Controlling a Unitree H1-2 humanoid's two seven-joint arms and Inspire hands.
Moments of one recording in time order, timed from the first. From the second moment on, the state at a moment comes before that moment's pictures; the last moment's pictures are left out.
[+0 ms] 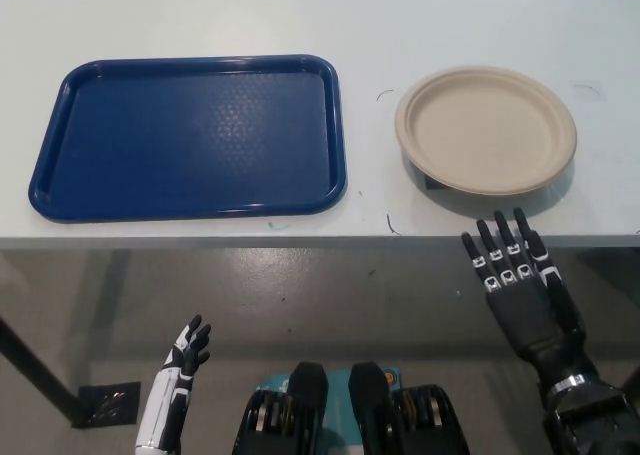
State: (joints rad) left_arm 0.01 0.04 0.00 0.30 0.09 -0.39 0.02; right_arm -0.23 0.09 -0.31 0.14 1.21 0.41 0.10
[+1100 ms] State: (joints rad) left_arm 0.01 0.05 -0.01 0.30 0.09 -0.39 0.02; right_arm -0.35 0.13 -0.38 0.29 1.20 0.42 0.07
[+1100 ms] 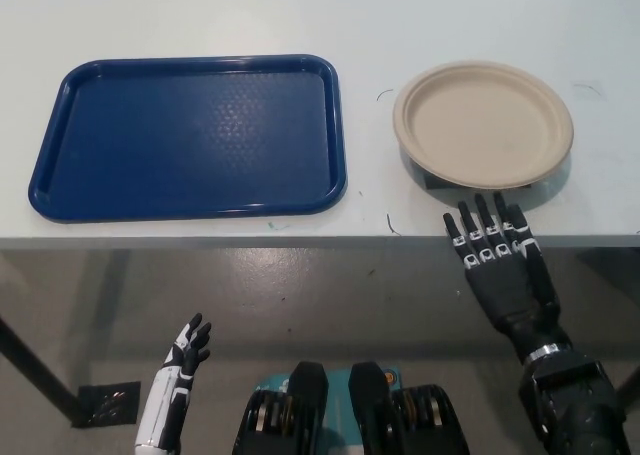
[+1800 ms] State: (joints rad) left_arm 0.00 0.06 -0.01 0.30 0.08 -0.40 0.00; right_arm -0.50 0.11 -0.44 0.48 1.15 0.38 0.11
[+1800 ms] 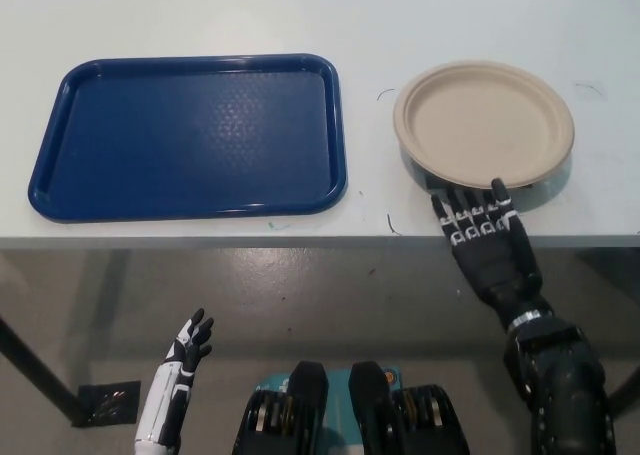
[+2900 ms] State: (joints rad) left_arm 0.00 0.06 -0.01 0.31 0.08 -0.40 -0.01; right_arm -0.65 0.06 -0.51 0.48 1.10 0.45 -0.35
